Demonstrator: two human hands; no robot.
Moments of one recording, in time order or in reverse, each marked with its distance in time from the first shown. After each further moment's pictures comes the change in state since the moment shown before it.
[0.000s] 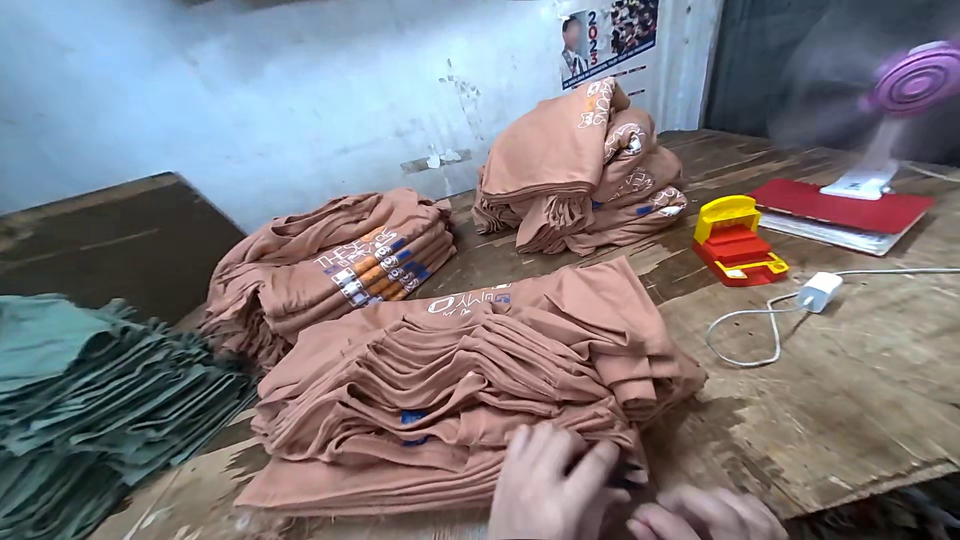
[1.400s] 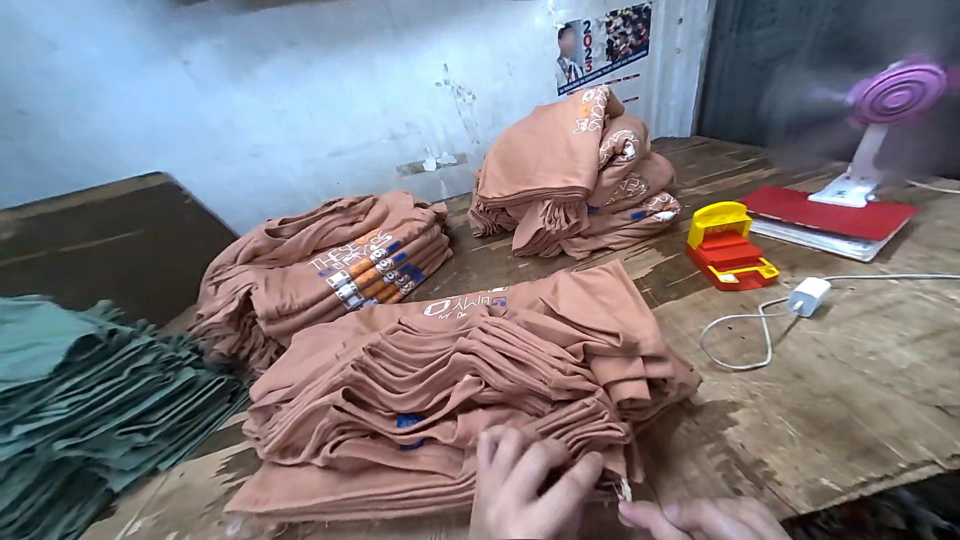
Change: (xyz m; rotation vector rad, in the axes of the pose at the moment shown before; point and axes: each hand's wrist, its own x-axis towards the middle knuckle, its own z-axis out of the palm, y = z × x) left_hand -0.008 -0.009 -0.005 -0.048 0.168 -0.014; right_hand 0.020 -0.010 0.006 0.057 0.164 -0.078
